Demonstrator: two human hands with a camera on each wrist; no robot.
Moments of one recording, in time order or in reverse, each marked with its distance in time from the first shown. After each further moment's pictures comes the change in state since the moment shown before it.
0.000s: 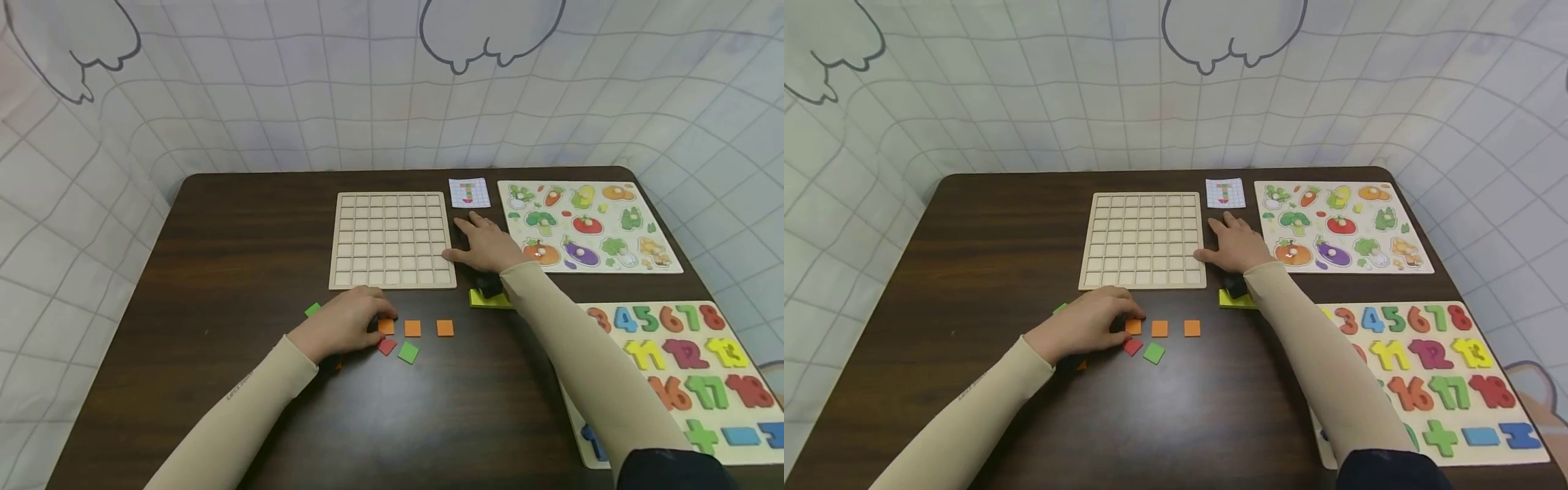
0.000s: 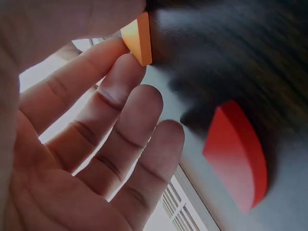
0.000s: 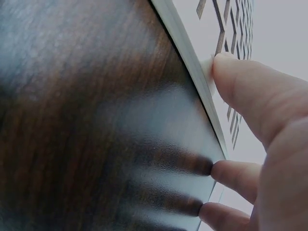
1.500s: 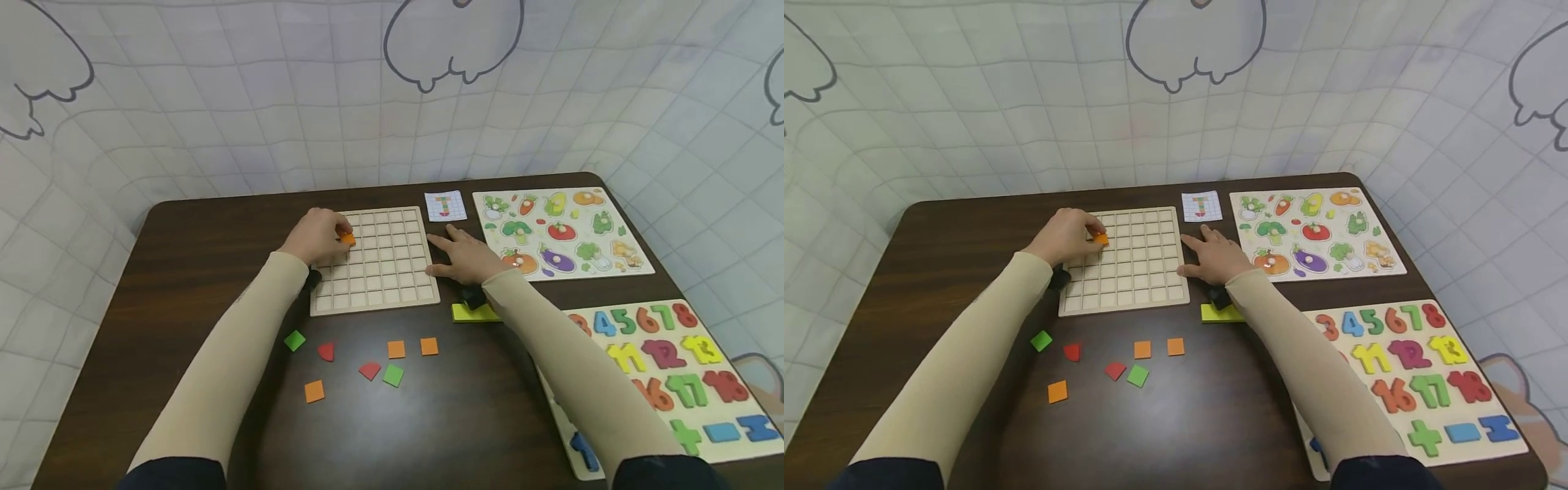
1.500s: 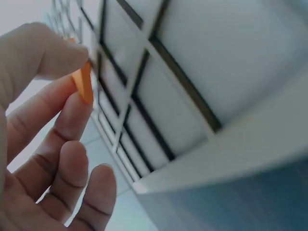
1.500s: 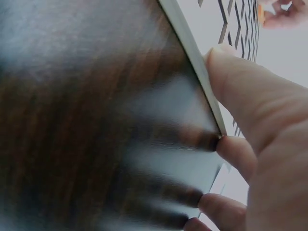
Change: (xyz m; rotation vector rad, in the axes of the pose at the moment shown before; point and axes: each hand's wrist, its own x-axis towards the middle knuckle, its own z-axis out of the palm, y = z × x) left_hand 0.113 -0.107 -0.068 -0.085 0.166 -0.318; right_hand 0.002 0.006 -0.001 -0.030 -0.021 -0.043
